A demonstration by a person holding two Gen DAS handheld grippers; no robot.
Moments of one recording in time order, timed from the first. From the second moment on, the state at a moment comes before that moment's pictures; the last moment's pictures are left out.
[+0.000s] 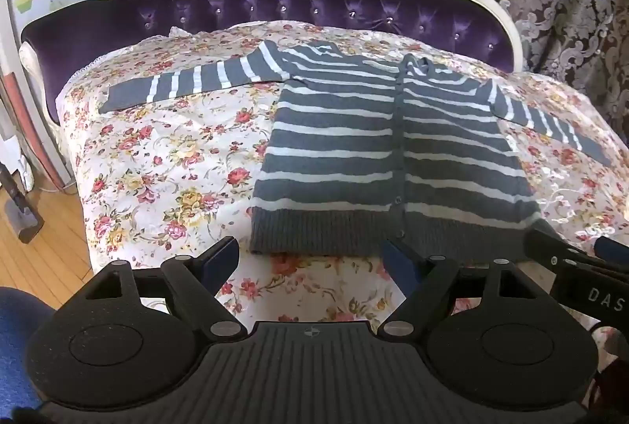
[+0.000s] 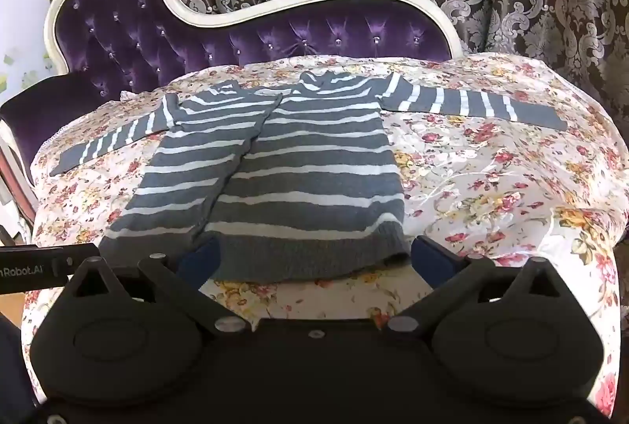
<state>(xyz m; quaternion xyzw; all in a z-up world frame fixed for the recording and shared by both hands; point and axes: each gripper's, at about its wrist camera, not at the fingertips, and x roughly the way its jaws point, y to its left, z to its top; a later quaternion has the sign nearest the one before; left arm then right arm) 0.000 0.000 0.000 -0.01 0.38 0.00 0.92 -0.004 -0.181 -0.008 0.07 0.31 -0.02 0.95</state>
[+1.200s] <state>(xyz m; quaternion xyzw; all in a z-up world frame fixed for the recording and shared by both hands) 0.001 0.001 0.001 -0.01 0.38 0.00 0.93 0.004 -0.184 -0.016 0.08 0.34 -0.03 0.94</state>
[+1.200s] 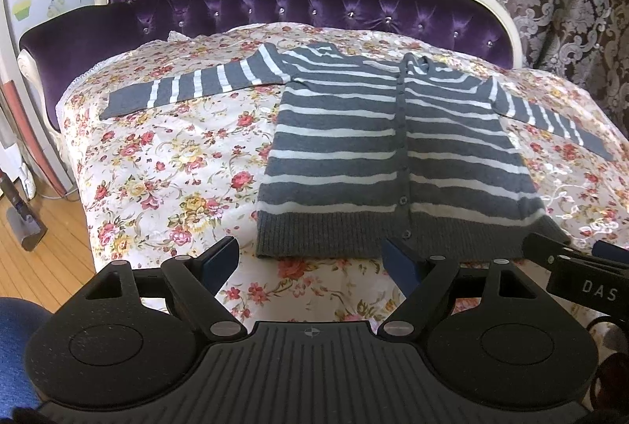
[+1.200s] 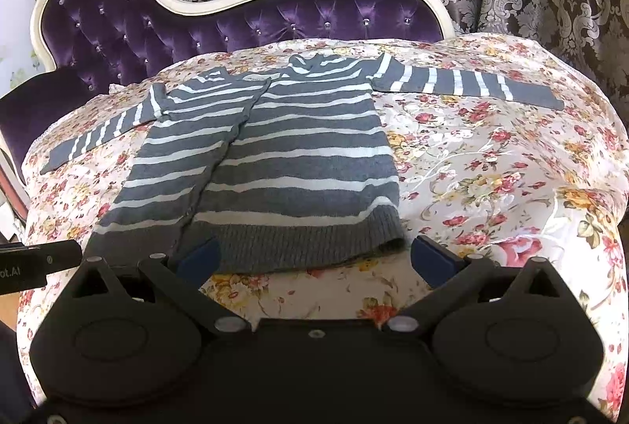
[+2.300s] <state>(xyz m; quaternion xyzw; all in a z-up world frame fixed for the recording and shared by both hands) 0.010 0.004 -0.009 -0.02 0.40 0.00 0.92 0.014 -0.180 -0.023 0.08 0.35 -0.02 0.93</state>
